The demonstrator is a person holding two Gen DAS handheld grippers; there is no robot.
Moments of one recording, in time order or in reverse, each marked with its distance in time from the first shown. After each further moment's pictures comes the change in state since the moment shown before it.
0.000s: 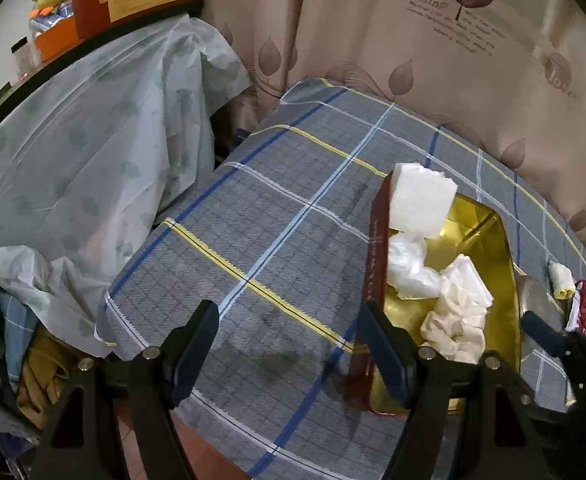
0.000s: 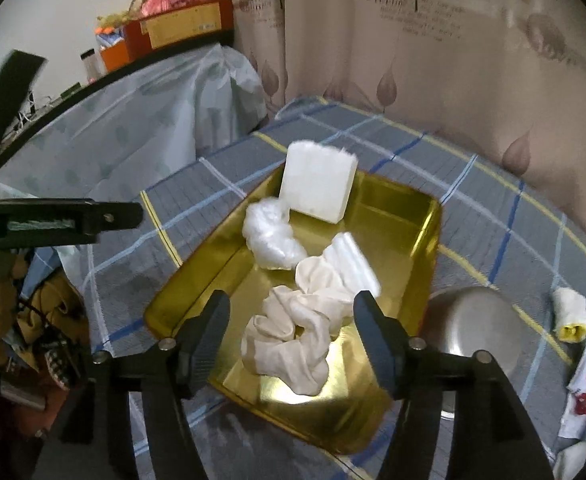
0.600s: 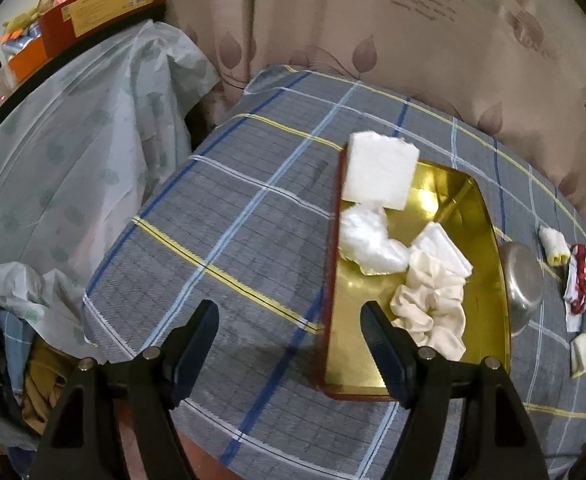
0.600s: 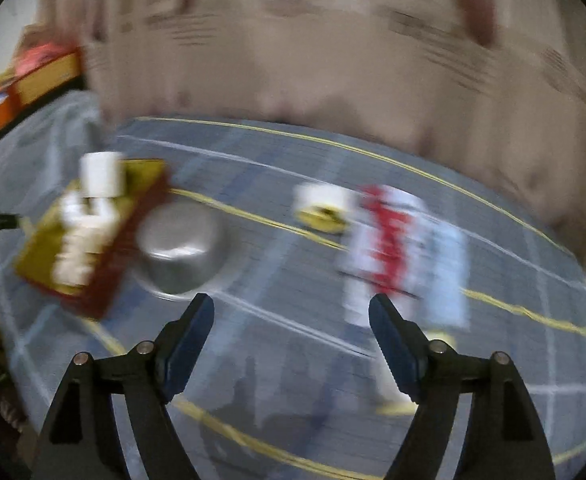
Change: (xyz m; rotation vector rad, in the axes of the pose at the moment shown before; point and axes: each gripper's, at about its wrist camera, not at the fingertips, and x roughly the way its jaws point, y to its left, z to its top) left arm 0.003 -0.040 -0.015 0.093 0.034 -0.014; right arm -0.127 -0.181 -0.117 0.288 -0.018 -0.400
